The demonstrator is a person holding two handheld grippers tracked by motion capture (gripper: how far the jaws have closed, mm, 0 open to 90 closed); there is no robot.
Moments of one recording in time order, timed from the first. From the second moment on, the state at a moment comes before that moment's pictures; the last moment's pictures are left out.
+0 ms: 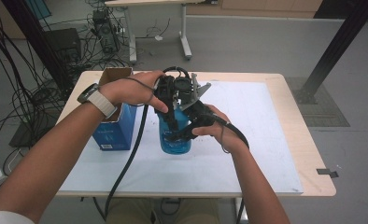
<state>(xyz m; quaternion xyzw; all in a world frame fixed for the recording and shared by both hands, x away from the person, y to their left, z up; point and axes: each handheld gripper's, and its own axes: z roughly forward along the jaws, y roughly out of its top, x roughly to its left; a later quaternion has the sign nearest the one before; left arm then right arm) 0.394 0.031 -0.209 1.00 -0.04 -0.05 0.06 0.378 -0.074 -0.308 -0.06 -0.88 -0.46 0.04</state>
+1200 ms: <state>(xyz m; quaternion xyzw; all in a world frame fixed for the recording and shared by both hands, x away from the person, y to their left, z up) 0.392 0.036 -0.206 1.00 -0.04 -0.05 0.07 0.375 -0.075 -0.305 -0.06 -0.88 -0.47 0.04</state>
